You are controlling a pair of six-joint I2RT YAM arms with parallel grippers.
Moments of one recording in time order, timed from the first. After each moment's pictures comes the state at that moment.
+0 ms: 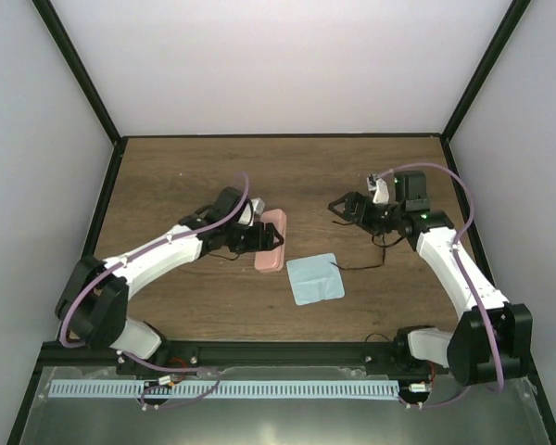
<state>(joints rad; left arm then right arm) -0.65 1.50 0.98 -0.43 0.33 -0.63 0.13 1.20 0.92 -0.49 -0.66 0.50</state>
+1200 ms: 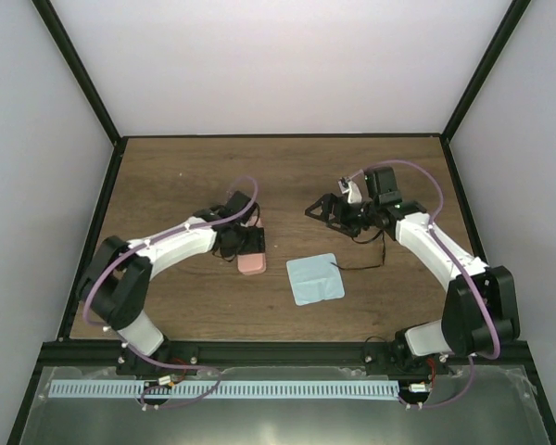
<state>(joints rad) -0.63 1.61 1.03 -0.54 0.07 -0.67 0.28 1.39 0.98 -0.43 -0.73 0.57</state>
